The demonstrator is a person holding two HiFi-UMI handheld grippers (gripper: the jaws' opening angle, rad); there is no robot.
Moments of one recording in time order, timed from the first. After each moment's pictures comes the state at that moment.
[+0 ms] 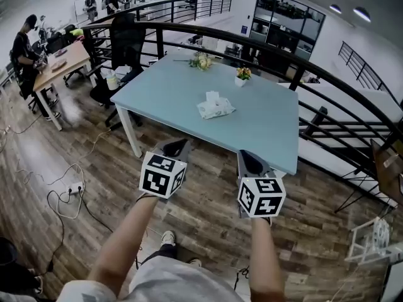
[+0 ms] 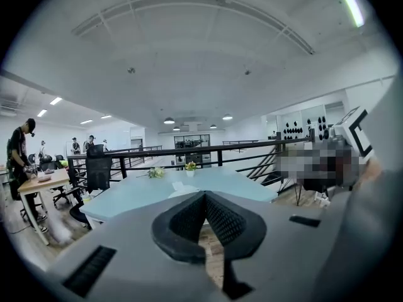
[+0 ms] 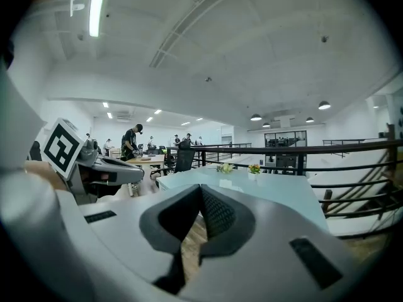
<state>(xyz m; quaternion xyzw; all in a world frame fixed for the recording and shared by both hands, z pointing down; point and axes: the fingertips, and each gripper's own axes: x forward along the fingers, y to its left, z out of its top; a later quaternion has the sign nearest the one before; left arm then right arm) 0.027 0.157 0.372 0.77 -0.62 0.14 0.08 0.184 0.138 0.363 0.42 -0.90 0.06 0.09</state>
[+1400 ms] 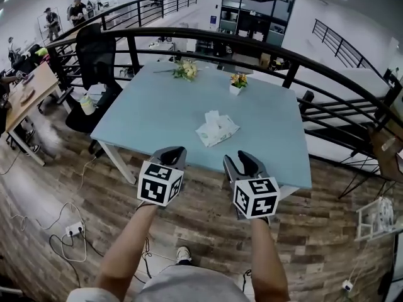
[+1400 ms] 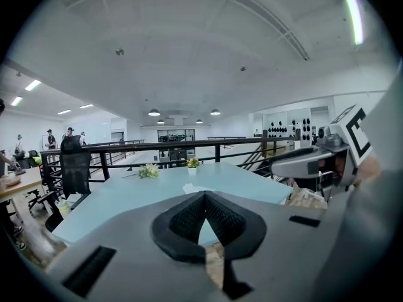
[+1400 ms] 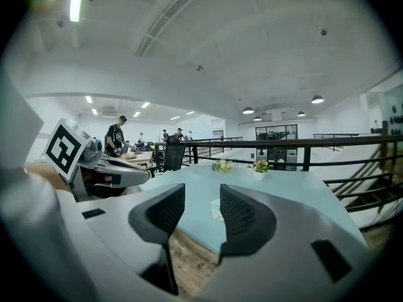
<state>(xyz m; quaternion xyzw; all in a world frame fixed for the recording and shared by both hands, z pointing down) -0.089 -0.018 0.402 0.82 -0.54 0.15 0.09 0.051 -0.017 0.388 0.46 -0.88 0.08 0.11</state>
